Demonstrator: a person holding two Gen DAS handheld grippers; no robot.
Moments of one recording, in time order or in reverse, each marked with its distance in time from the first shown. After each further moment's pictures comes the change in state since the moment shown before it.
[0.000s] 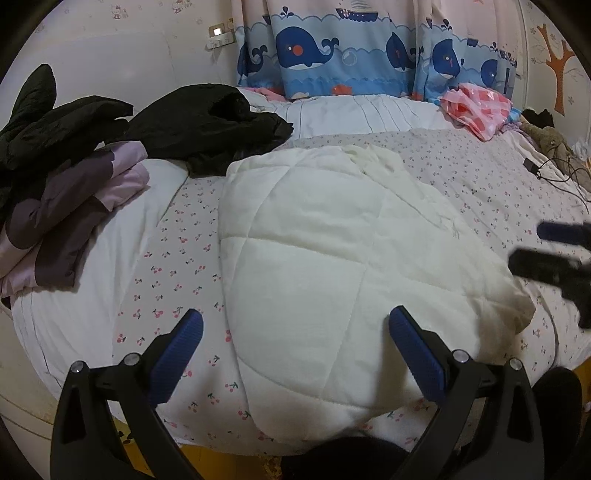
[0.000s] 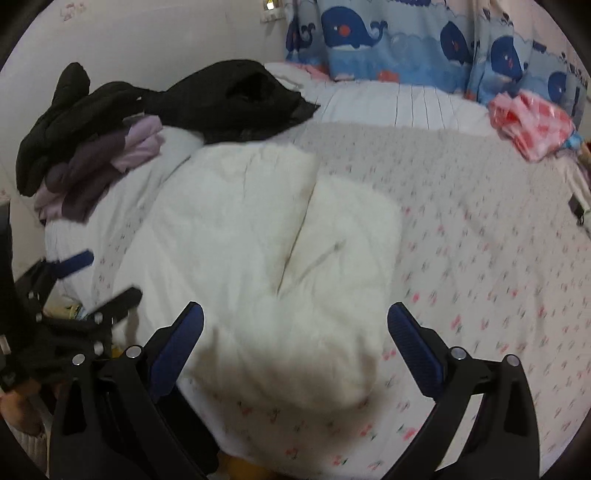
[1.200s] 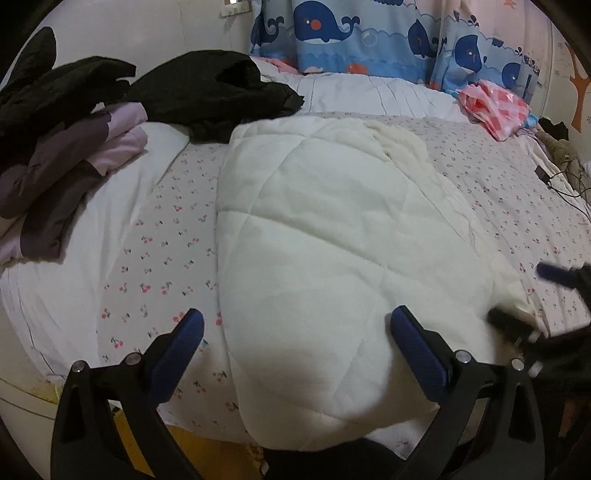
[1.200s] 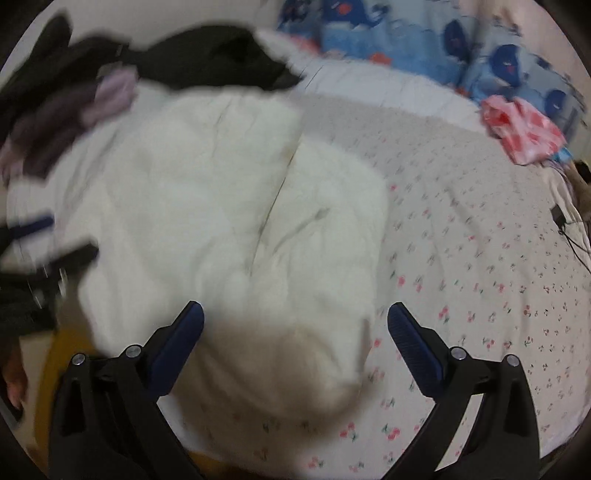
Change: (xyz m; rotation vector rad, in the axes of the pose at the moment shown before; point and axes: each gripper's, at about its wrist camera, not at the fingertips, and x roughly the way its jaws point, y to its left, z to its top) left arm 0.027 0.014 0.006 -0.092 0.120 -0.024; right arm 0.041 0.016 -0.028 -0.071 0.138 -0.126
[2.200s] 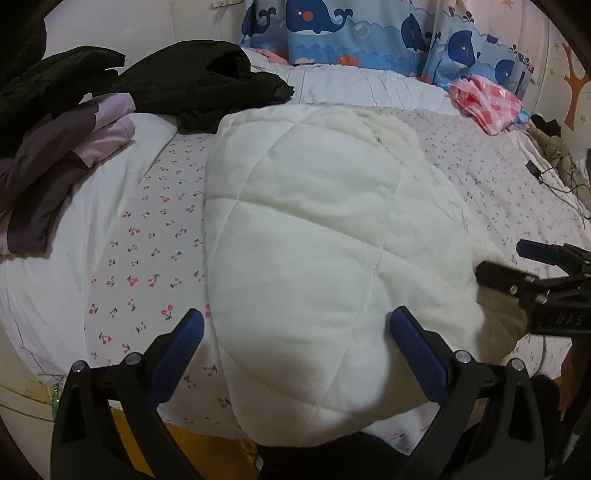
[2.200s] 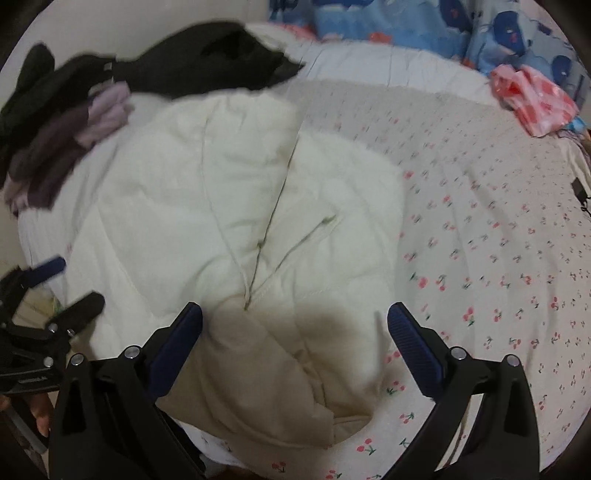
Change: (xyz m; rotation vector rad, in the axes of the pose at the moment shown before) left arm 0.004 0.001 0.000 0.000 0.025 -0.054; right arm 0.008 -0.025 0.031 0.124 -0.012 0.089
